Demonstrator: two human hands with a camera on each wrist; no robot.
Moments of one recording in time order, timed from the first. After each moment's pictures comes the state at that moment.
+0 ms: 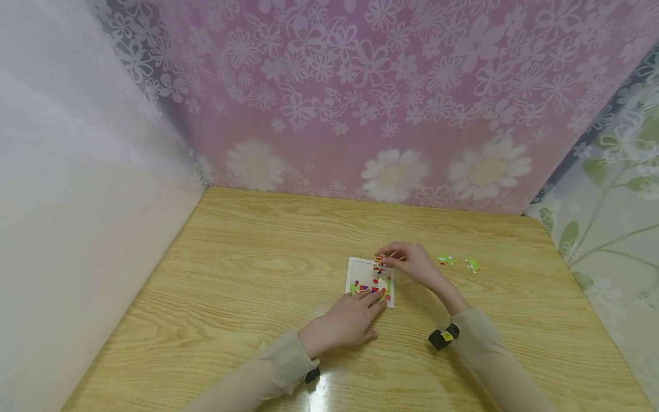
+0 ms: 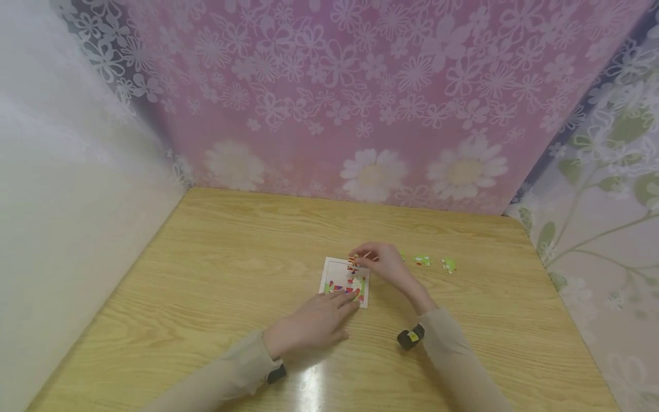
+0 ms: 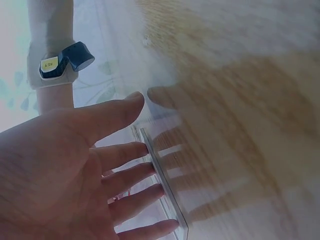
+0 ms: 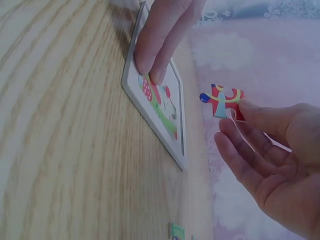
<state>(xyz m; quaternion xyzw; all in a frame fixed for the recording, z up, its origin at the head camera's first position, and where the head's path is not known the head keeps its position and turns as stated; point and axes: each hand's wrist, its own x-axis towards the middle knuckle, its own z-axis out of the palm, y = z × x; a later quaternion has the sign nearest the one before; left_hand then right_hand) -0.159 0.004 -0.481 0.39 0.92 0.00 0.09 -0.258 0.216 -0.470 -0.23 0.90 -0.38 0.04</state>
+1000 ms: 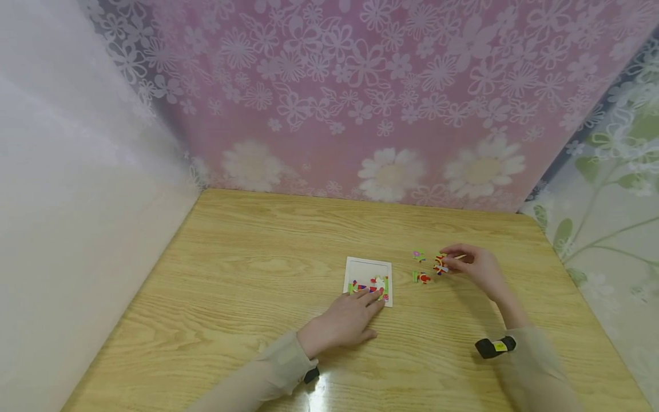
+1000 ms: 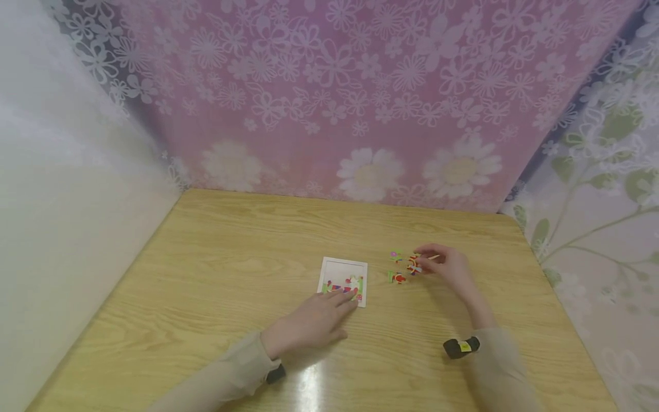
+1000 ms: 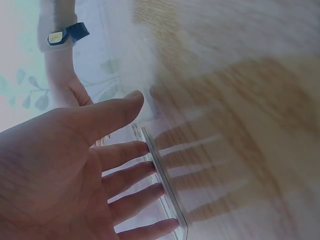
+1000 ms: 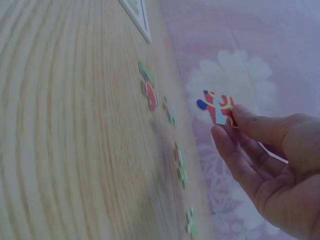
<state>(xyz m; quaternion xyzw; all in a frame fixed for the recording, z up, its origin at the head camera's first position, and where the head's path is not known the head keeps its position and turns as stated) -0.157 0.004 -0.487 0.39 0.92 0.02 0.07 -0.229 0.339 -0.466 -0.11 0.88 -0.45 0.00</state>
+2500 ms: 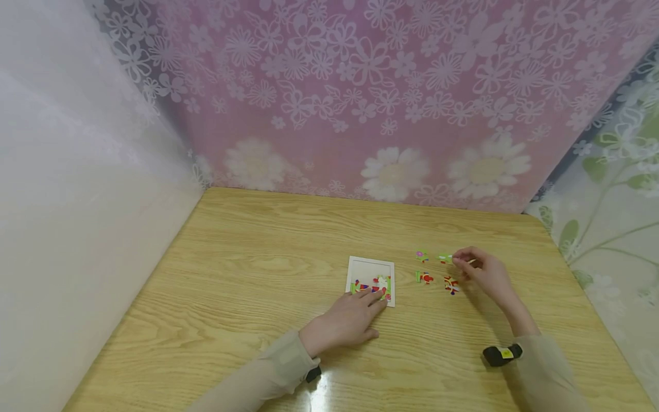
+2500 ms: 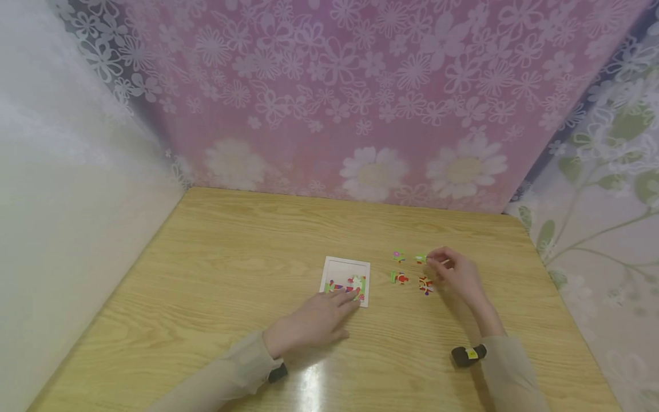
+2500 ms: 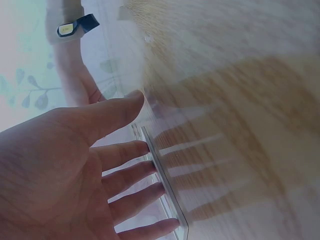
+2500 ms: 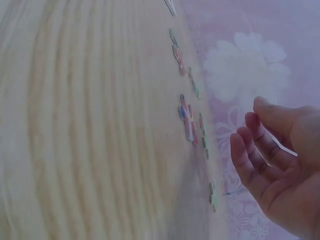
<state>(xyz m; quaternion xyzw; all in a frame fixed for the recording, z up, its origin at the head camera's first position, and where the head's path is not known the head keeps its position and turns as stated) -0.154 0.005 -0.485 0.38 0.92 0.02 0.09 -0.227 0.352 -0.487 -0.10 0.91 -0.40 -0.05</state>
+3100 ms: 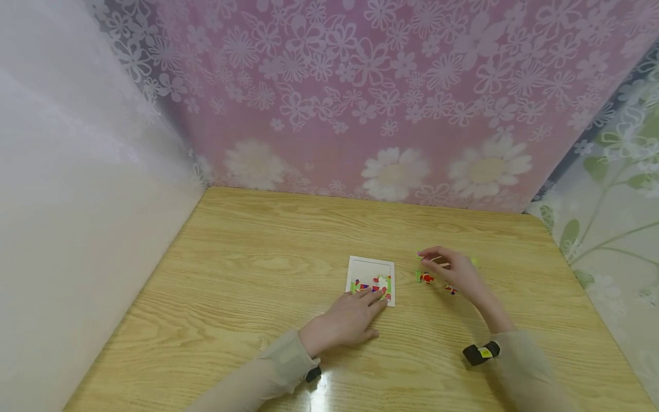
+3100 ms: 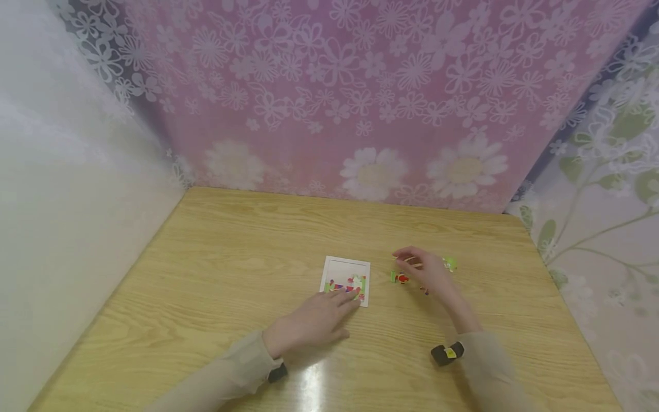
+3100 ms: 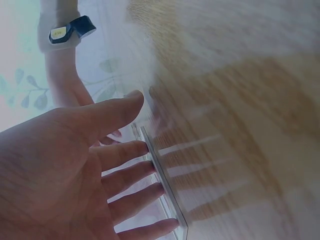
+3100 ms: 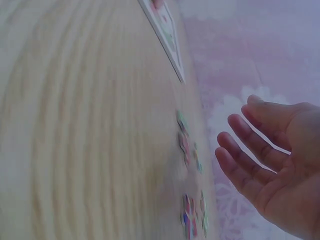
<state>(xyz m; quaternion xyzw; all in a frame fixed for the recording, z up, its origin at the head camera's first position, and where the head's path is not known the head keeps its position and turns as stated) -0.164 0.001 -0.485 0.39 0.92 0.01 0.08 -0.236 0.295 -0.483 -0.16 0.91 -0.38 0.00</state>
